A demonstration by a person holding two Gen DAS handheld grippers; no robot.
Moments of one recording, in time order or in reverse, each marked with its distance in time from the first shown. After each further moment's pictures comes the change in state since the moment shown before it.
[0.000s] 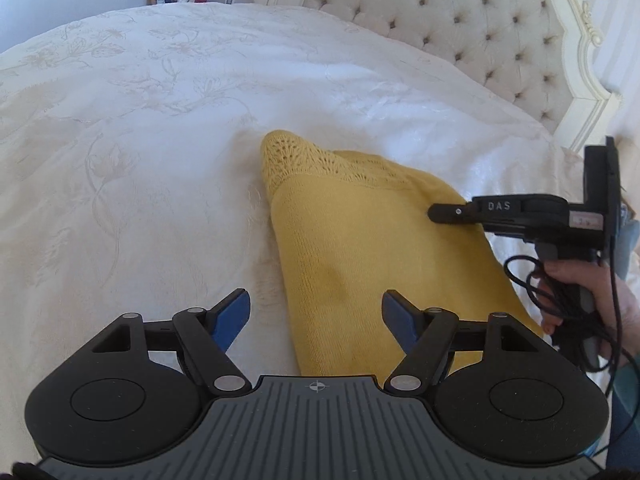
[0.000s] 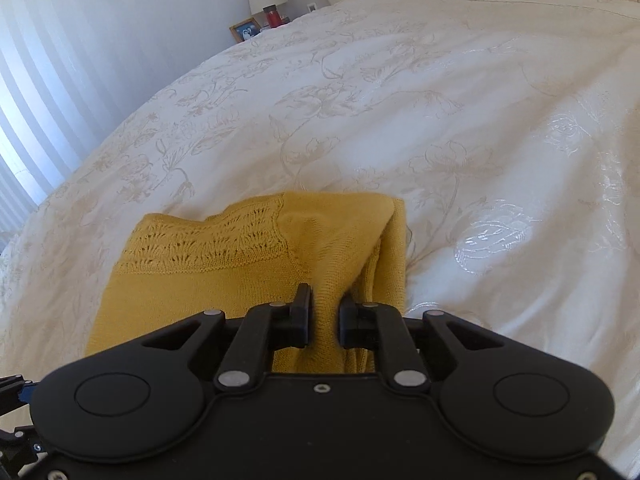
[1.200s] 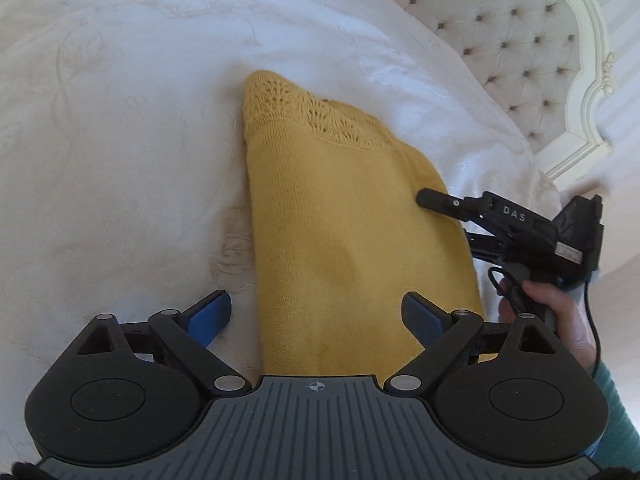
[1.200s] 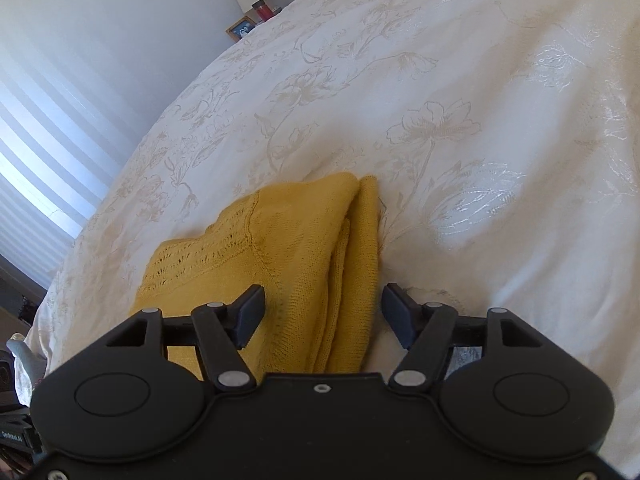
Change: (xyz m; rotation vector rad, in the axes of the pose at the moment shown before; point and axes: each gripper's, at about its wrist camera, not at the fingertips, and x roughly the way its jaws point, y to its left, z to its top) left arm 0.026 0.026 -0.014 -0.238 0.180 -0.206; right arm 0.015 -0.049 0.003 0.159 0.104 0.186
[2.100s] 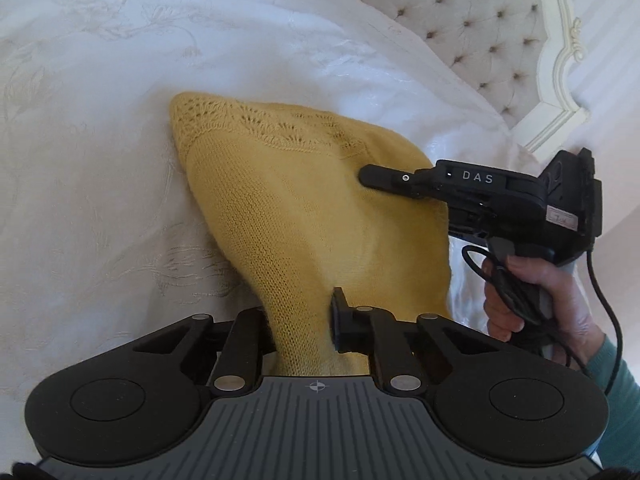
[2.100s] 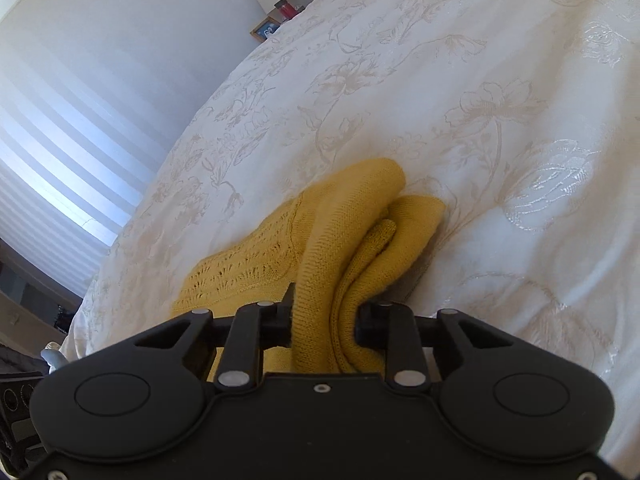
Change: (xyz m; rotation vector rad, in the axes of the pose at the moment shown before) left arm -0.003 -0.027 -0.005 0.140 -0.014 -0.018; right arm 0.001 0.038 -0.010 0.034 -0.018 0.088
